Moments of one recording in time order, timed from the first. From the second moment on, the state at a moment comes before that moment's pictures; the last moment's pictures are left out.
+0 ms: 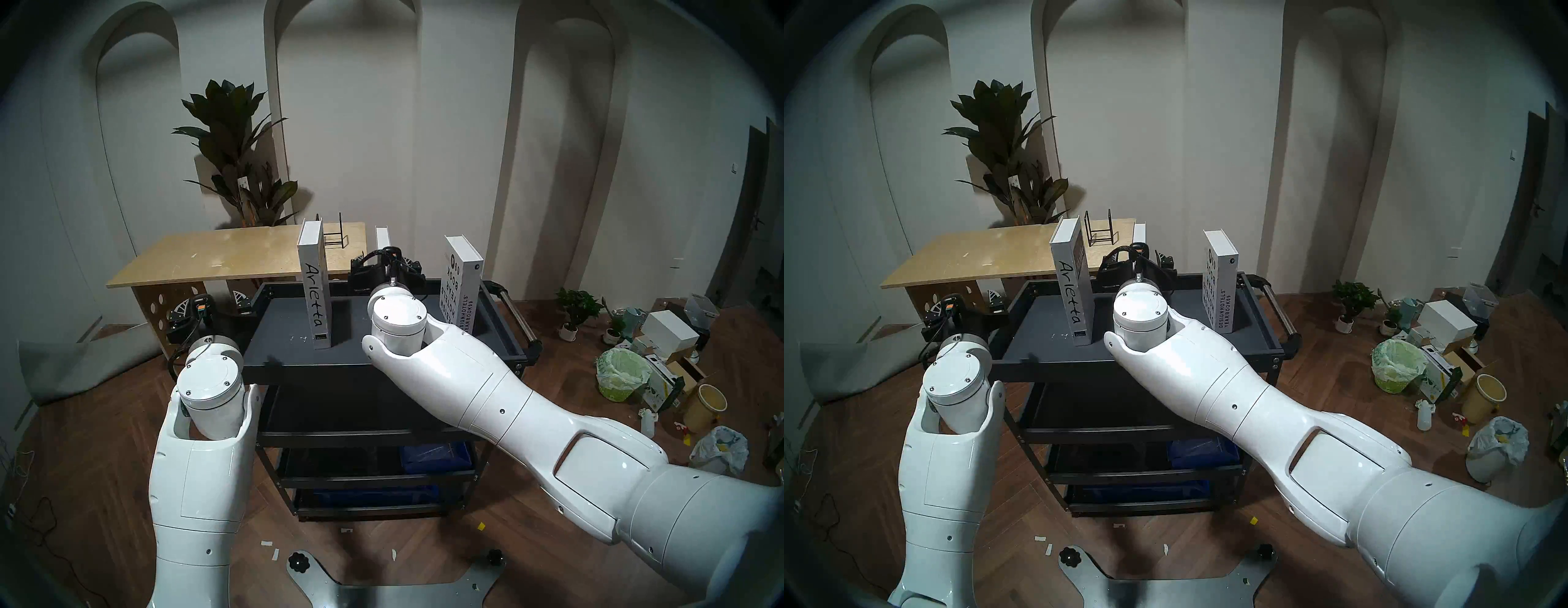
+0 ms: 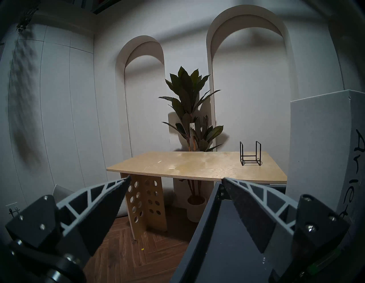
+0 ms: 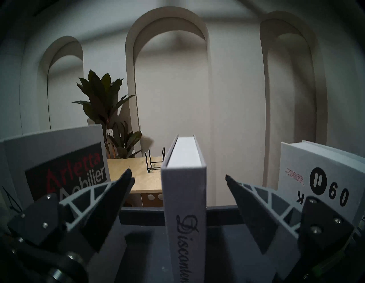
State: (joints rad) left arm 1.55 -1.45 -1.67 -1.87 -0.01 0.31 0.37; right arm -0.79 -1.47 0.66 -1.29 0.69 0.07 -0.74
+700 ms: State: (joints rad) left arm 1.55 -1.45 -1.65 -1.86 -0.02 0.31 0.34; right arm -0.75 -1.30 0.80 -1.56 0.75 0.19 -0.71
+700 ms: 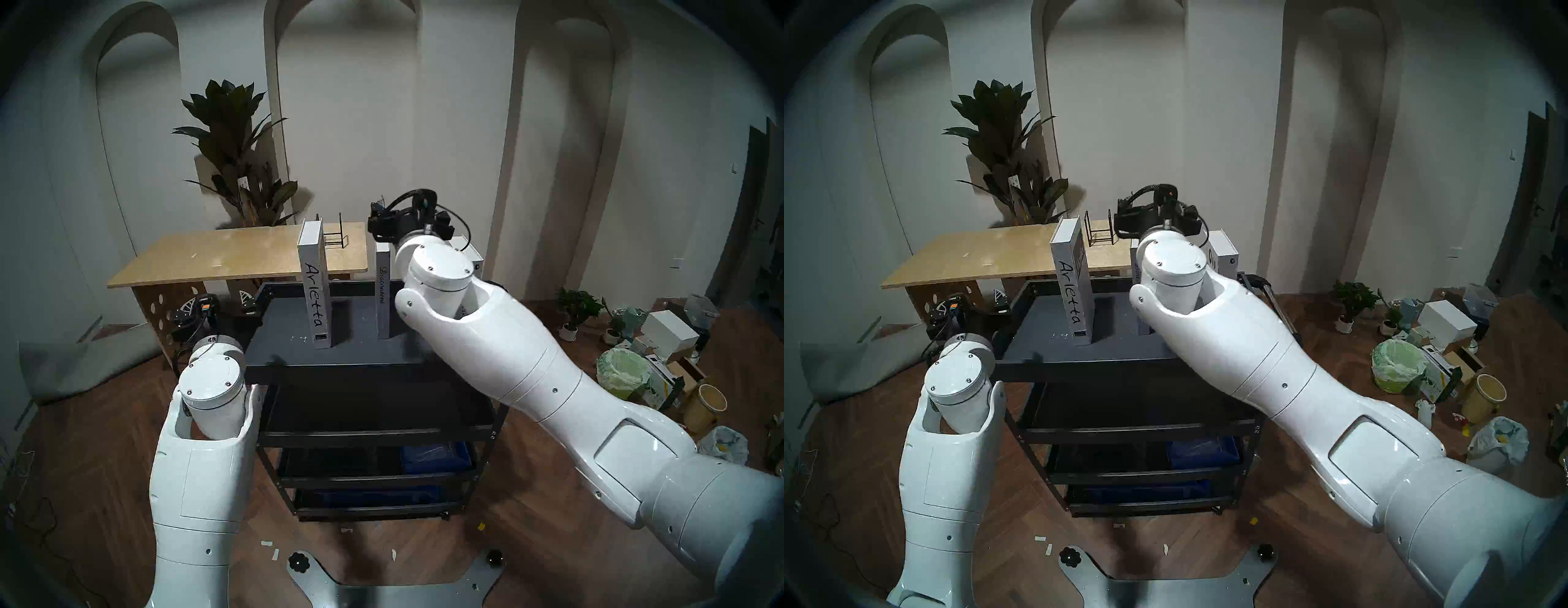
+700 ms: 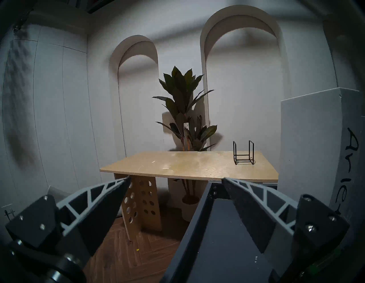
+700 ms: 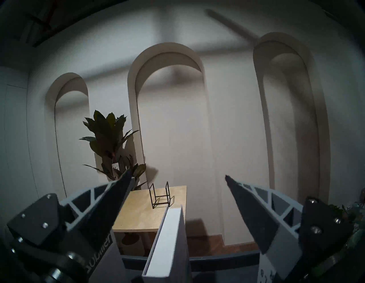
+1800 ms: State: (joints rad) left arm 1.55 -1.44 -1.55 -1.88 0.01 0.30 0.30; right arm -0.86 -0.91 1.19 -1.69 0.86 0.51 -0.55
